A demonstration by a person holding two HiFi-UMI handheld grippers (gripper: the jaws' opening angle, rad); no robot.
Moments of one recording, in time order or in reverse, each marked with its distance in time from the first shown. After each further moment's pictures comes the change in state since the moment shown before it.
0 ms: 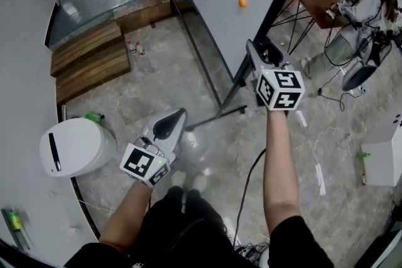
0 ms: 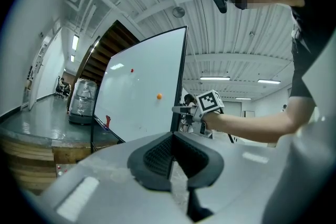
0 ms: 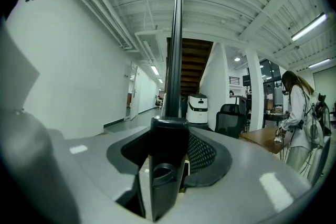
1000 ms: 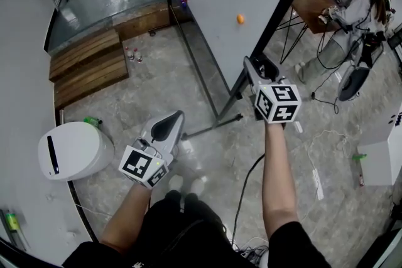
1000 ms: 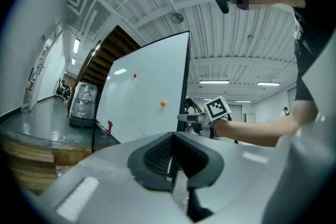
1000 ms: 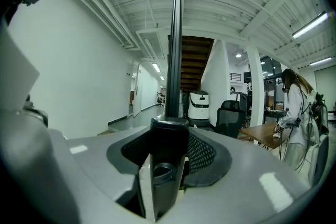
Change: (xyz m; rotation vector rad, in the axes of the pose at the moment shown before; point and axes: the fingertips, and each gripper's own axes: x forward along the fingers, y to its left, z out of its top) left arm -0.021 -0.012 0.018 0.003 -0.042 0.001; right arm -0.045 0.018 -0.006 0.012 0.045 0.018
